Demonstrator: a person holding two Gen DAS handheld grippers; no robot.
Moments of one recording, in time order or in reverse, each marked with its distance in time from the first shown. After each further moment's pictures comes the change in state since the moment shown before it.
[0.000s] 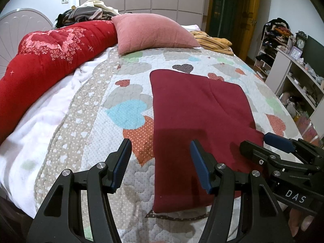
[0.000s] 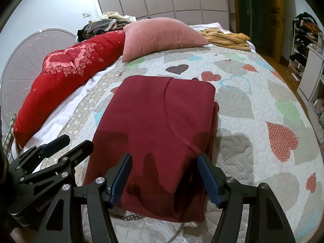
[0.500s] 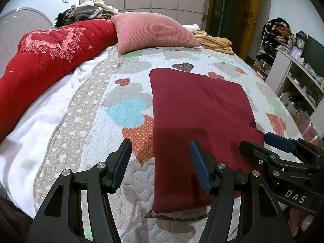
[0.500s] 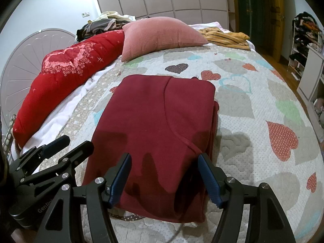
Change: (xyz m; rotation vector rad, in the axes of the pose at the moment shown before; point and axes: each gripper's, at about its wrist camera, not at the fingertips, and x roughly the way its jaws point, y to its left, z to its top) left arm 0.002 0.000 -0.002 0.001 0.004 -0.002; right arm 0.001 -0.001 0.000 -0.001 0.002 0.000
